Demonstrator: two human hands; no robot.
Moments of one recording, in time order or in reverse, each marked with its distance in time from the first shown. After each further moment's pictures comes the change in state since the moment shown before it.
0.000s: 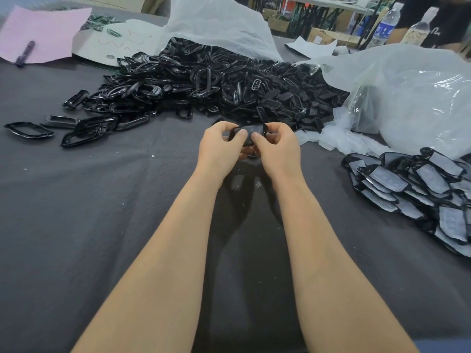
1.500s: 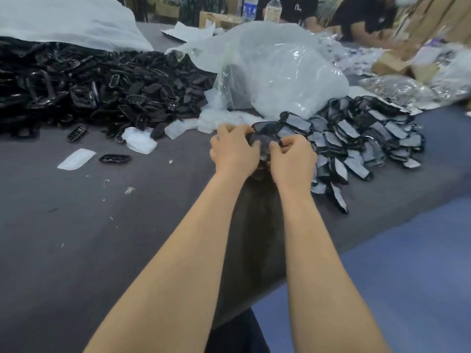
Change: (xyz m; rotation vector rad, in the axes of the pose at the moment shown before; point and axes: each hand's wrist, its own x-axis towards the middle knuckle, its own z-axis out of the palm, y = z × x) left_hand -0.058 0.020 0.201 0.633 -0.377 0.187; right_hand -0.031 0.045 -0.196 -0.422 0.591 0.121
